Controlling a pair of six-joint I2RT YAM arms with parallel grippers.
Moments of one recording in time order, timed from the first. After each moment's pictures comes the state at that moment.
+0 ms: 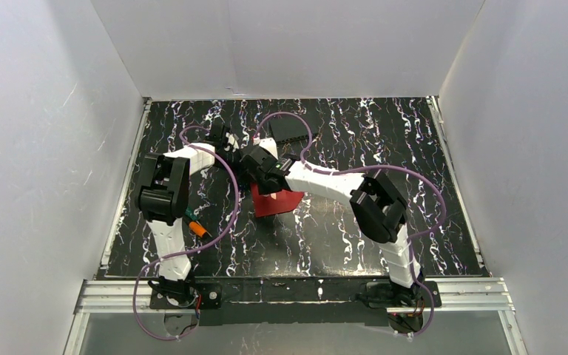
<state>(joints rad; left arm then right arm) -0.21 1.98 1.25 -0.42 0.50 -0.63 1.01 2.07 1.67 -0.61 0.33 0.64</state>
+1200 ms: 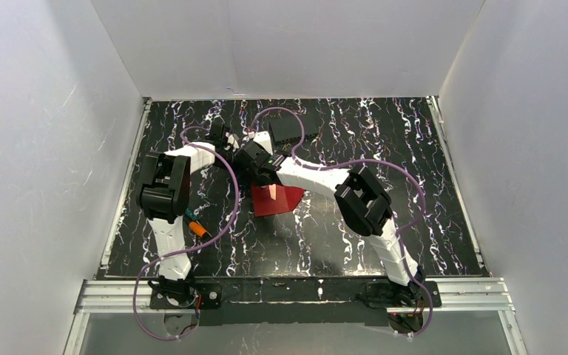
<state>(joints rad) -0.21 2.02 1.27 -0.43 0.52 -0.62 0.97 2.23 1.82 -0.57 0.40 0.59</state>
